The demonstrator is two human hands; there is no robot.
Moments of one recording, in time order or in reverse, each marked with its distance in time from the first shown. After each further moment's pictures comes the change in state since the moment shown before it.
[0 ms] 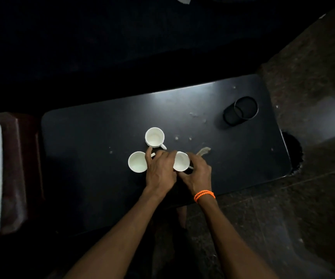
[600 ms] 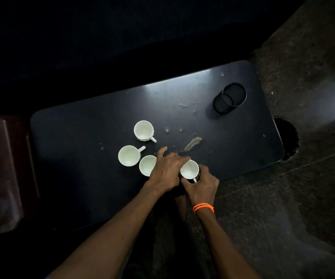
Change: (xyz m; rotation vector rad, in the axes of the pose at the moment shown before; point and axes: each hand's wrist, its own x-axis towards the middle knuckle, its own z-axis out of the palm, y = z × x) left_hand -0.004 0.030 0.016 -0.038 -0.285 0.290; right_hand -0.063 0.034 -0.012 0.063 0.222 0.229
